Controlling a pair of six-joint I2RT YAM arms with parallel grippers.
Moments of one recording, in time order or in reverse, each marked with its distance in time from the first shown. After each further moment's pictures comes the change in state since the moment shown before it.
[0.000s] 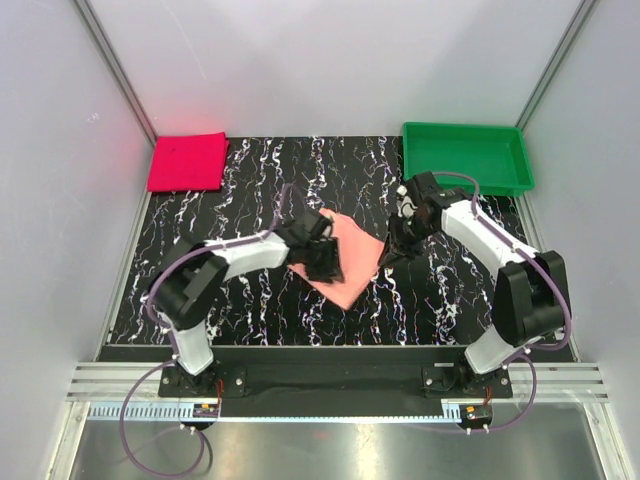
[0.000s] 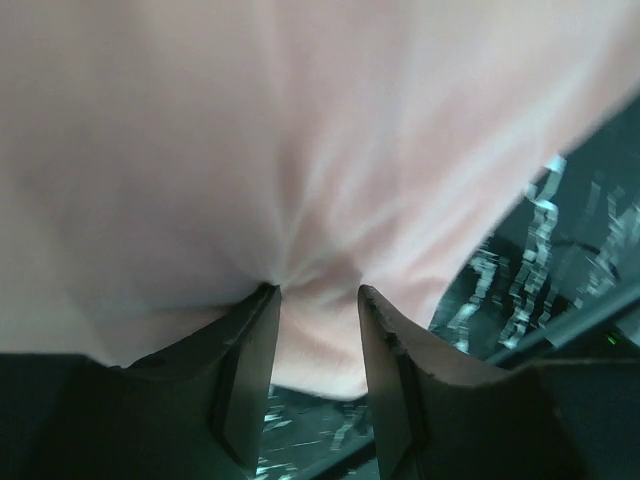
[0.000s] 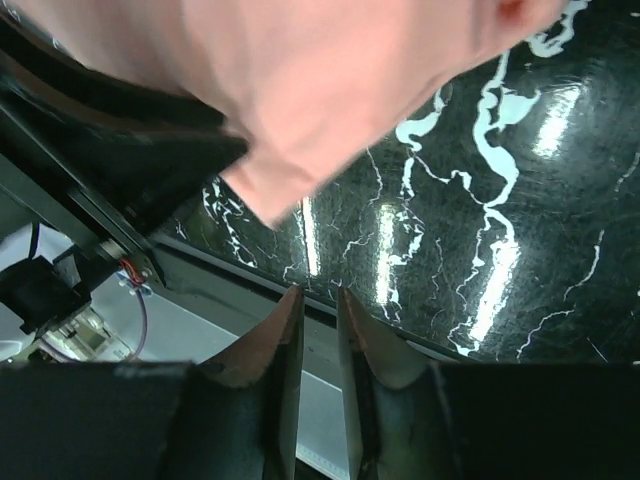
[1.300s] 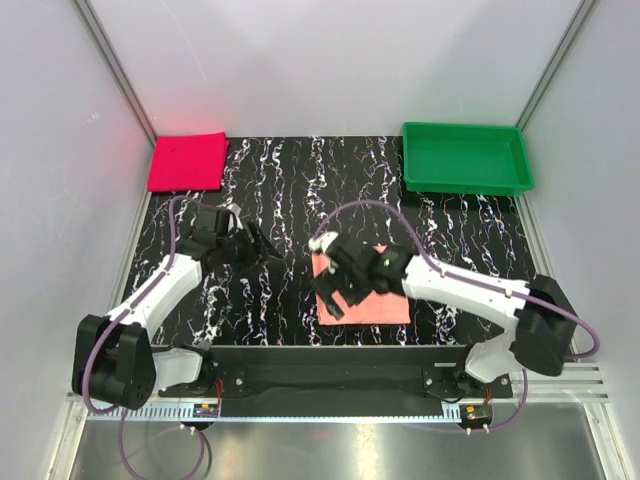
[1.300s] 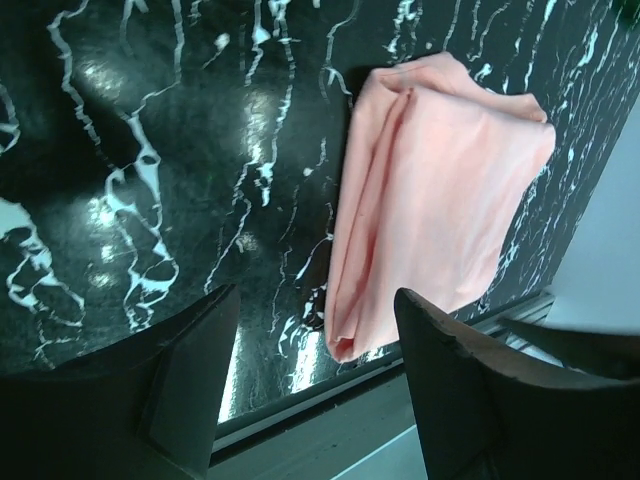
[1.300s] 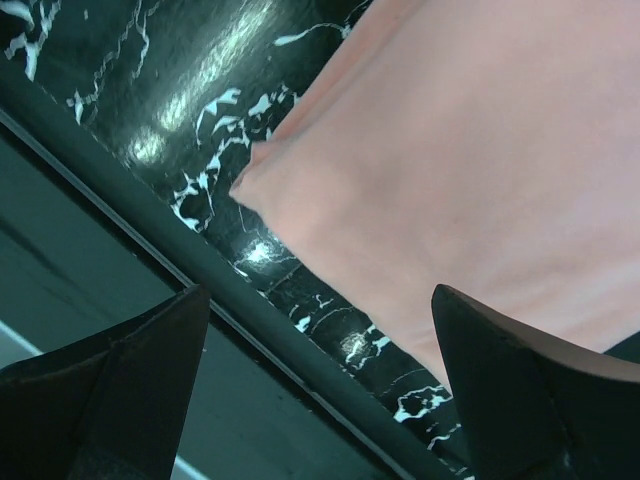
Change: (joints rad) left arm 0.440 -0.537 -0.282 -0.122 0.156 -0.014; right arm 0.620 -0.134 -0.090 0.185 0.429 -0.207
